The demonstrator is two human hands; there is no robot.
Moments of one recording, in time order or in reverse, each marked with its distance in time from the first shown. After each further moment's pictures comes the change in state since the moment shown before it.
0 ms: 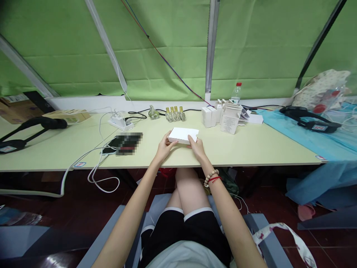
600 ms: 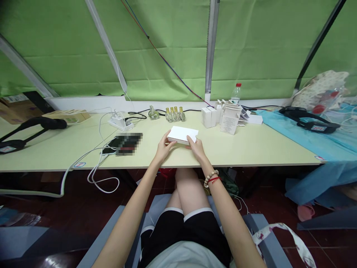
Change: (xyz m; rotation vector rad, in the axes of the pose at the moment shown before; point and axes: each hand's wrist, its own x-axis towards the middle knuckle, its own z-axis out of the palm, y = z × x) left_hand 0.002 -0.003 -0.001 0.025 0.036 0.036; right_hand -0.002 -0.002 0.001 -0.022 -0.008 0.018
